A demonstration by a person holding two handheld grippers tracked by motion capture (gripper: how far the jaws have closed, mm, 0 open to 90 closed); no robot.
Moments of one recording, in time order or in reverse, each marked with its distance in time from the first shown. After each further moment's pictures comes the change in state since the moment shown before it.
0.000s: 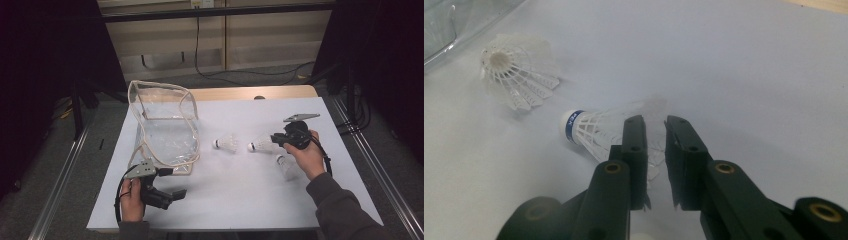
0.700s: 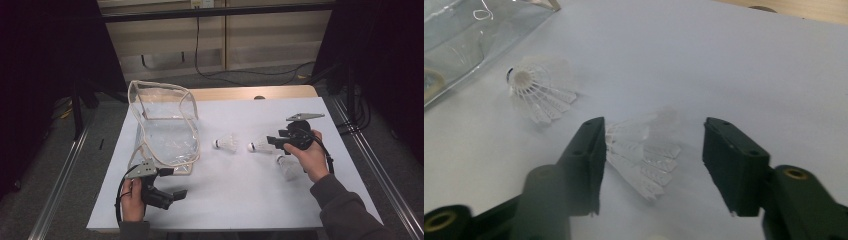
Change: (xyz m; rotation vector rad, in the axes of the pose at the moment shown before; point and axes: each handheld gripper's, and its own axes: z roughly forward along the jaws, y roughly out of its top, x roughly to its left) left arm 0.000 0.000 0.001 0.004 -0.005 -0.004; right arm 0.004 0.002 -0.009 -0.051 0.047 0.034
